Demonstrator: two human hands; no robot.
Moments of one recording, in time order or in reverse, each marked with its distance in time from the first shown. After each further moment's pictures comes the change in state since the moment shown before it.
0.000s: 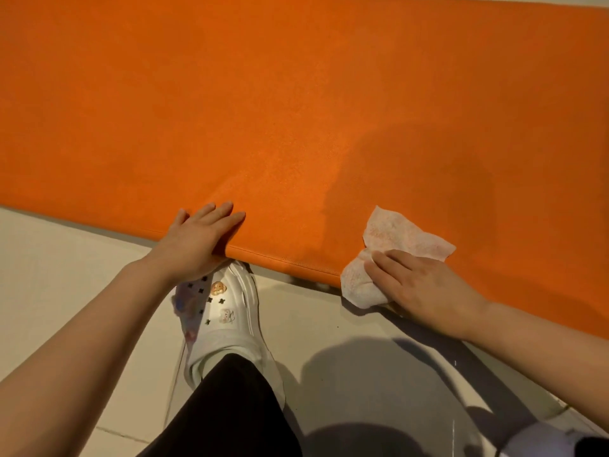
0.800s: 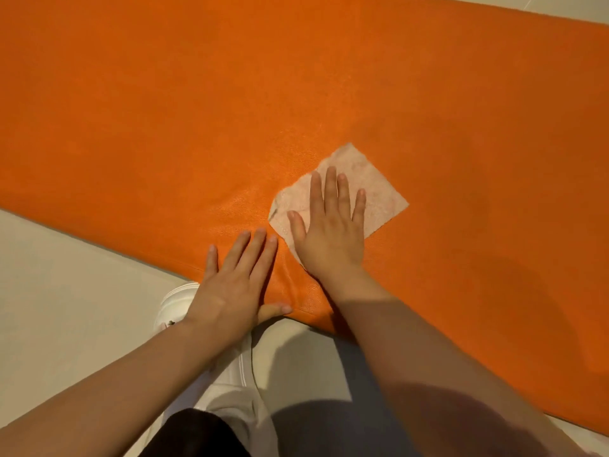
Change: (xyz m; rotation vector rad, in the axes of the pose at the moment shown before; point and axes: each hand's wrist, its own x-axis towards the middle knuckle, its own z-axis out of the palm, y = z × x) left_hand 0.018 0.038 0.056 0.069 0.036 -0.024; right_hand 0.210 -0.025 0.042 0.275 0.081 0.681
